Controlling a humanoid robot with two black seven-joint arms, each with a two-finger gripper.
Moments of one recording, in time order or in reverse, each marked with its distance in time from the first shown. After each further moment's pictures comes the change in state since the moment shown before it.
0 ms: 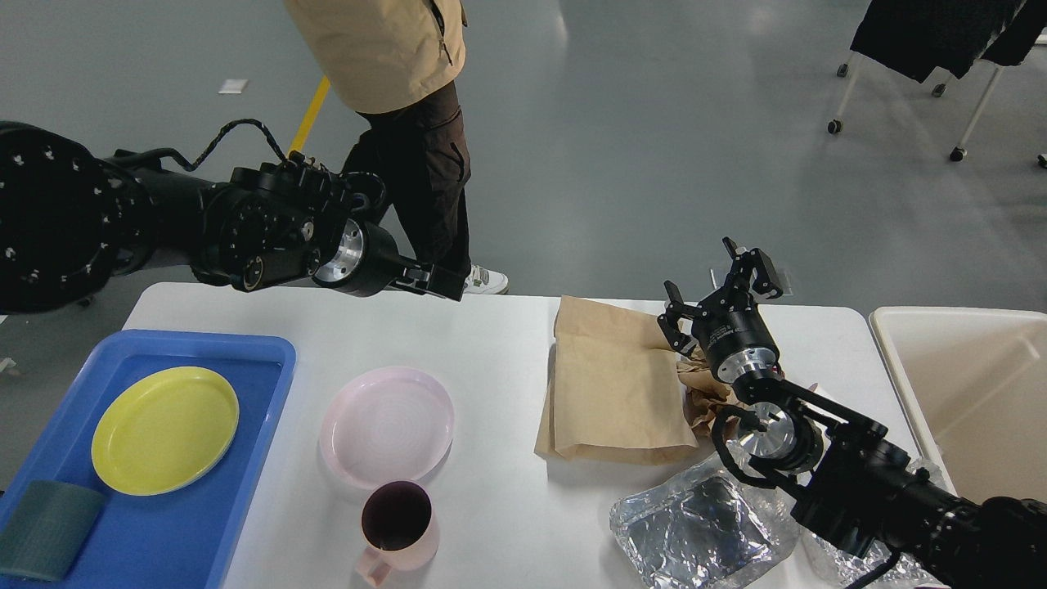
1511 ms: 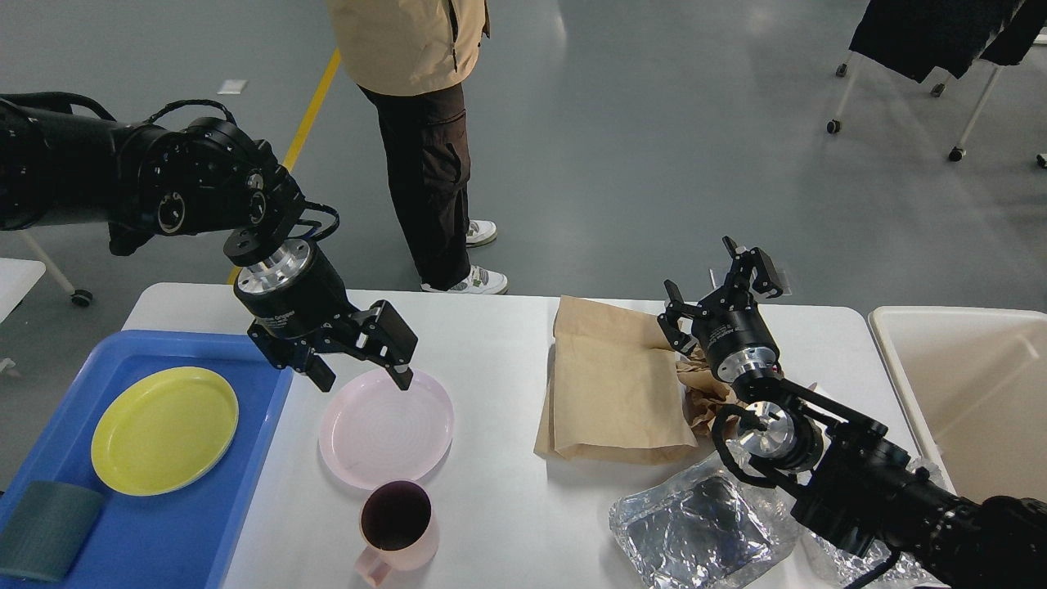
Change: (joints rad) left arm -0.135 0.119 -0.014 -0.160 -0.006 -0.691 0.008; right arm 0.002 0.000 0.000 -0.003 0.000 0.000 0.000
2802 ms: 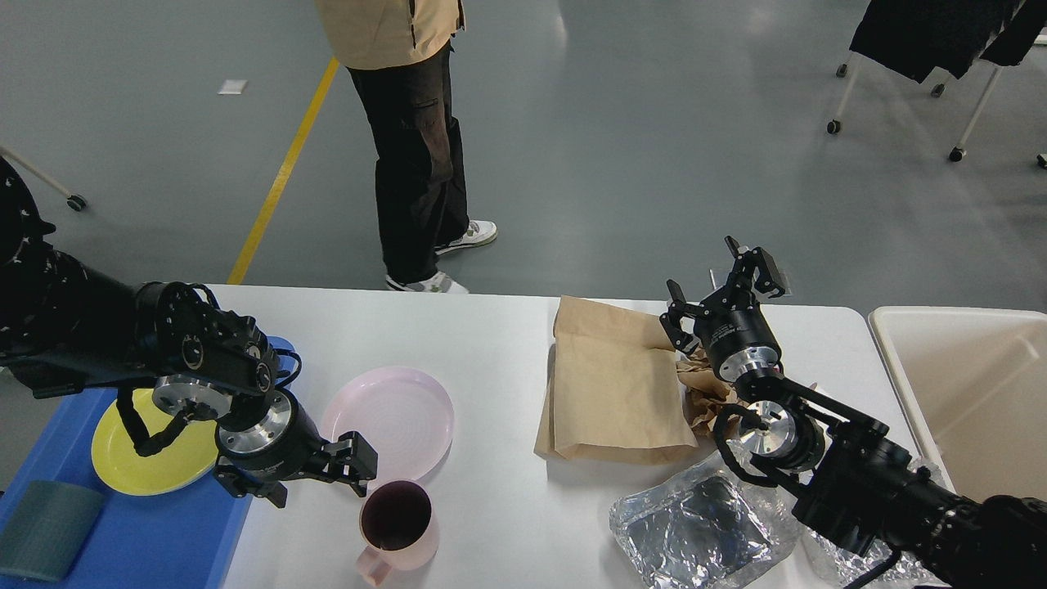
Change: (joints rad) left arm 0.198 0.012 0.010 -0.303 -0.284 0.553 0.378; right arm 0.002 -0.001 0.000 -0.004 0.000 -0.002 0.000
